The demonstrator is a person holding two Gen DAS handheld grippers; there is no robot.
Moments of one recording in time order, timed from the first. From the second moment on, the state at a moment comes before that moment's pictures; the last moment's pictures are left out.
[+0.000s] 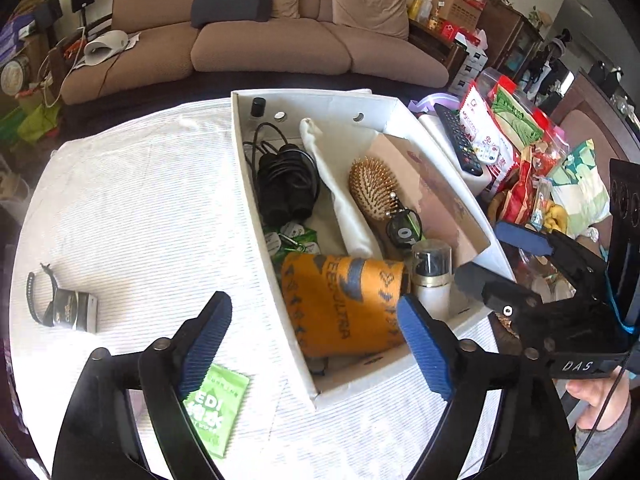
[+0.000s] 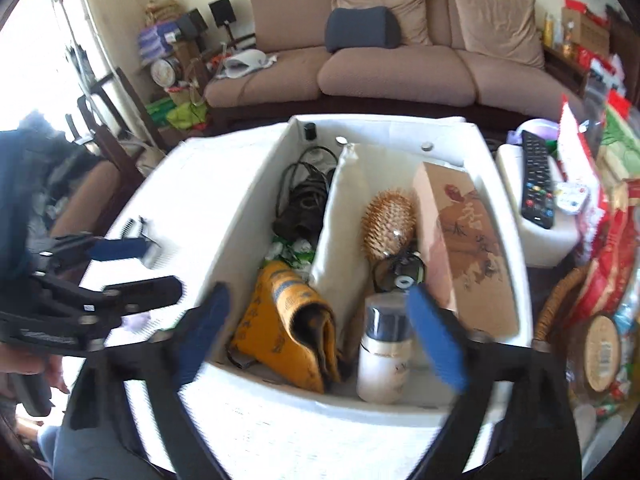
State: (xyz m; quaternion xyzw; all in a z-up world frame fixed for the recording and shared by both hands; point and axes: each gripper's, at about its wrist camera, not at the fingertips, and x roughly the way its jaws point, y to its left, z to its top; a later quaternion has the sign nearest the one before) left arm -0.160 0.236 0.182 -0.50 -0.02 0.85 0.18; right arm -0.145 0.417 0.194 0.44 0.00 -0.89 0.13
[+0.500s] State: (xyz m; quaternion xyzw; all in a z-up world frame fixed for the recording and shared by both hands) left arm -0.071 0.184 0.208 -0.46 -0.01 0.88 0.14; right arm -0.064 0.373 0.230 0.42 0.04 -0.90 0.12
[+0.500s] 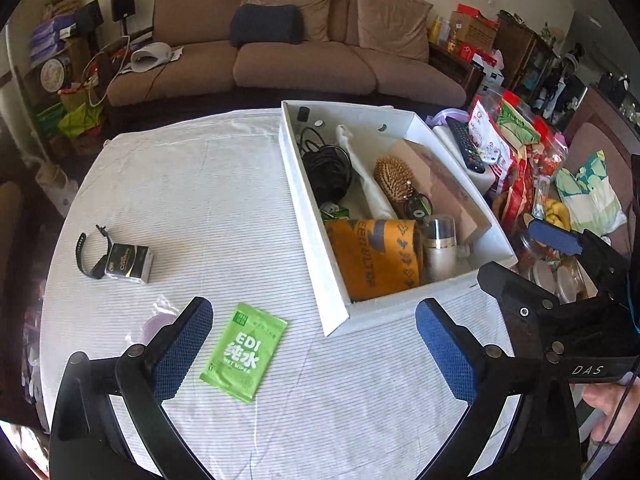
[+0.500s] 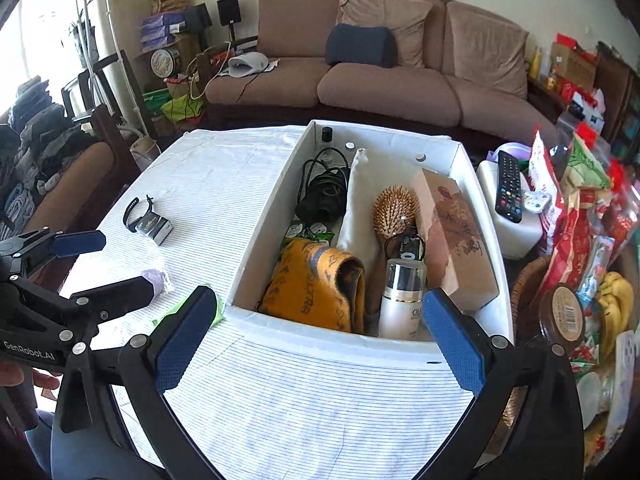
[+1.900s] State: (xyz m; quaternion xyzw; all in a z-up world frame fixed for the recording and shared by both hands) left arm 0.007 -0.026 0.041 -0.49 -0.07 0.87 0.01; right arm 0.011 0.199 0.060 0.46 0.00 -0.87 0.19
